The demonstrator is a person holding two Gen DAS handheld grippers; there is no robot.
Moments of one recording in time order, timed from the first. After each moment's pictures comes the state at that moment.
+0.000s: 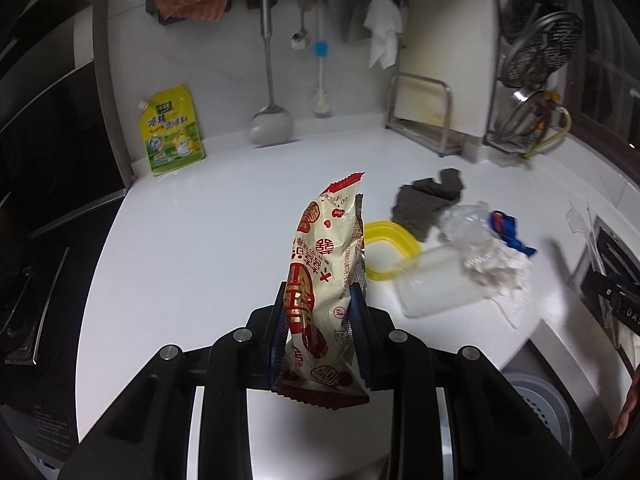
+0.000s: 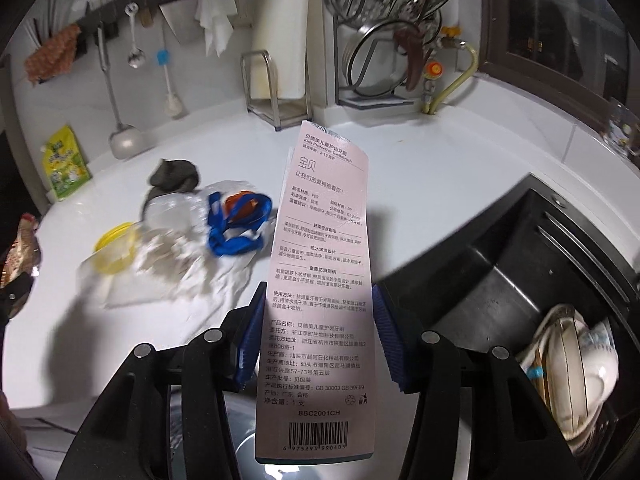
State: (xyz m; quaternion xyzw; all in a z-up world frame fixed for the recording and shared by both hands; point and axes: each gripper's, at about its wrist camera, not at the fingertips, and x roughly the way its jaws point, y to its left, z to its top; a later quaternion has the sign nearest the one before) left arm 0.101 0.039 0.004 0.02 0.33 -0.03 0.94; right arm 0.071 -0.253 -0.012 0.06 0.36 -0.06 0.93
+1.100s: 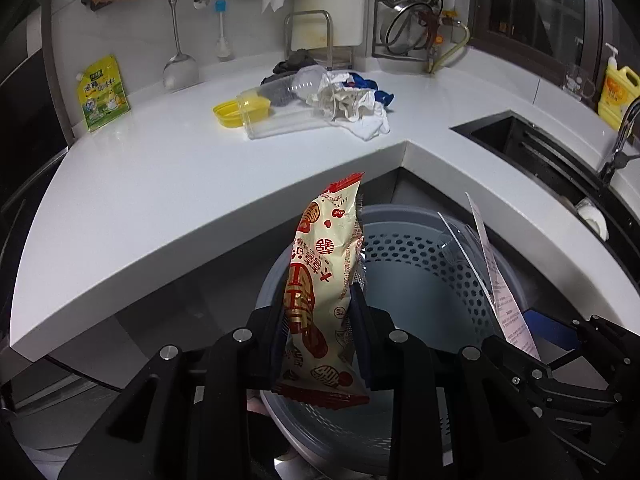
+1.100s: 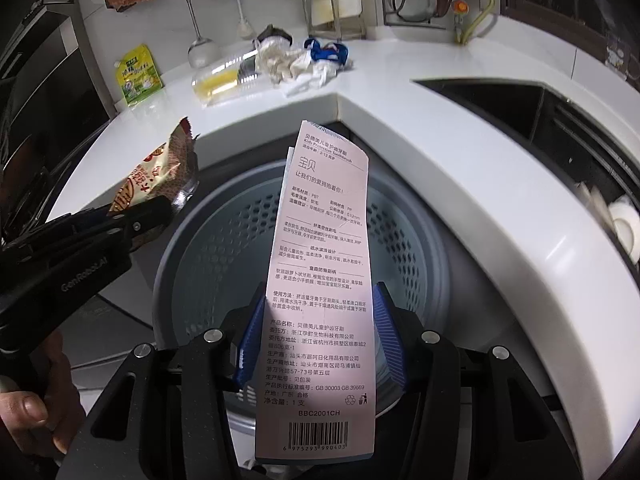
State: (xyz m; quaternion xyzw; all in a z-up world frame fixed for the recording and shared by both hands) left arm -0.037 -0.036 -0.076 0.06 0.39 -0.14 0.91; right arm -0.099 -0.190 -0.101 0.07 0.44 0.02 0.90
